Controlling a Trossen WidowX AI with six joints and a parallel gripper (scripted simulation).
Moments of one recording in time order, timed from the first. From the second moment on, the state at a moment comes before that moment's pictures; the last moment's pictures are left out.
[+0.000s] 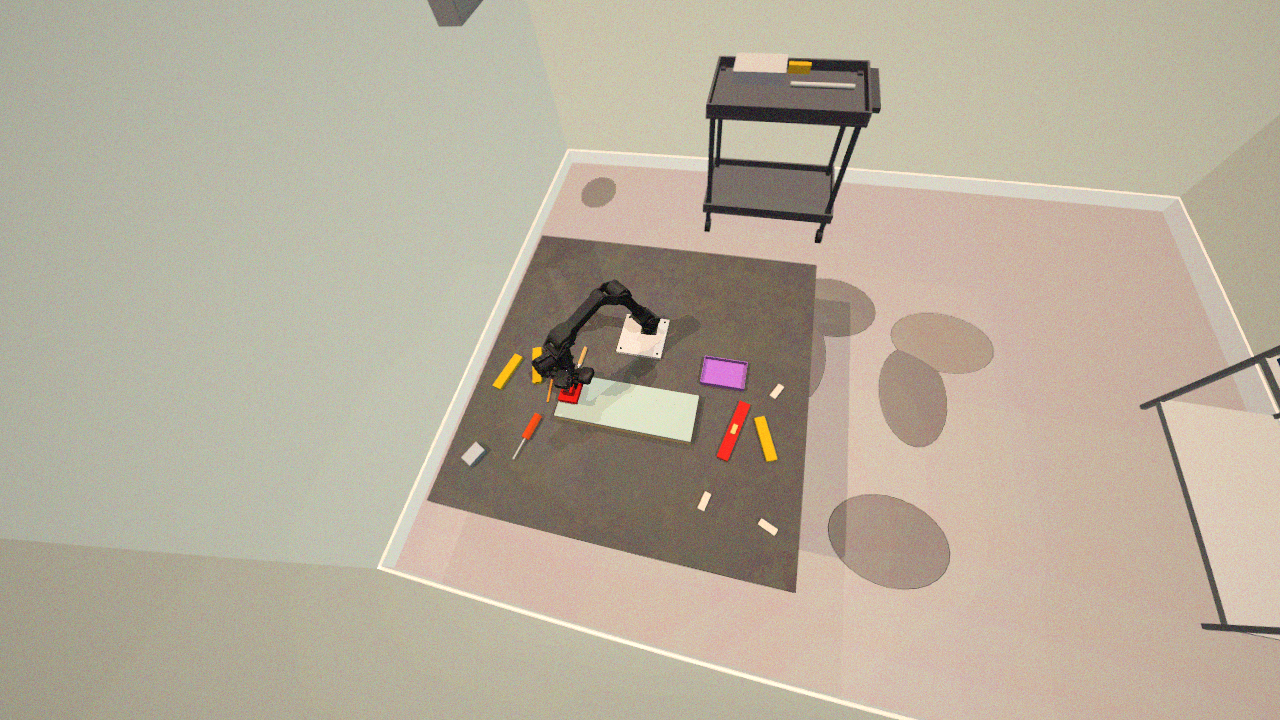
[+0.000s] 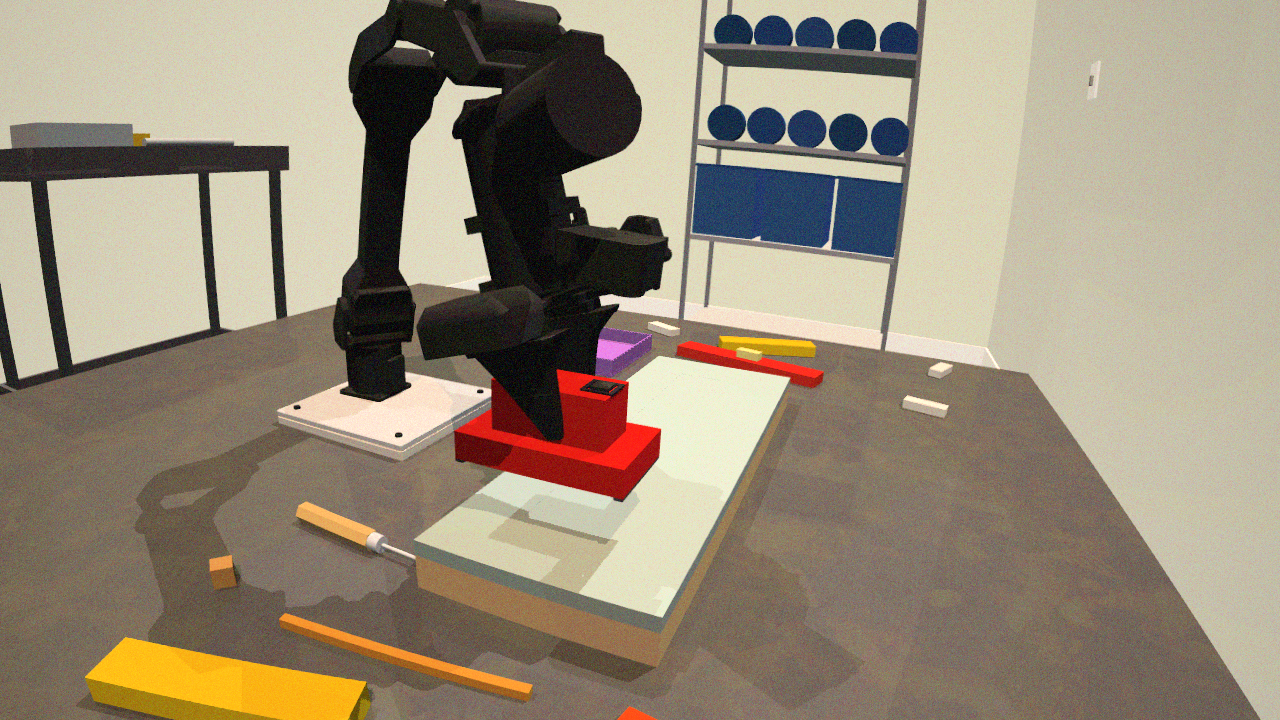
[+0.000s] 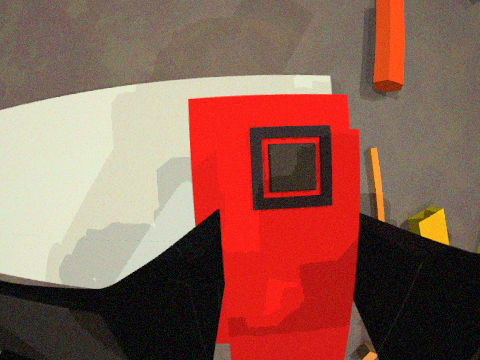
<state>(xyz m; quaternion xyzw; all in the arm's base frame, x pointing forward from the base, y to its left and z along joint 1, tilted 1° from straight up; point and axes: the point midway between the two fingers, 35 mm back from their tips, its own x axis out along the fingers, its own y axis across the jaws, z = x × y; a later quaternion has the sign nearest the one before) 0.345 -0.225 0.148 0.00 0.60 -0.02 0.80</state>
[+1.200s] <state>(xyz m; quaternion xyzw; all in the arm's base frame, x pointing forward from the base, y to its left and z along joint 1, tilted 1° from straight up) 0.345 -0.225 0.102 0.00 0.59 -0.02 0.80</state>
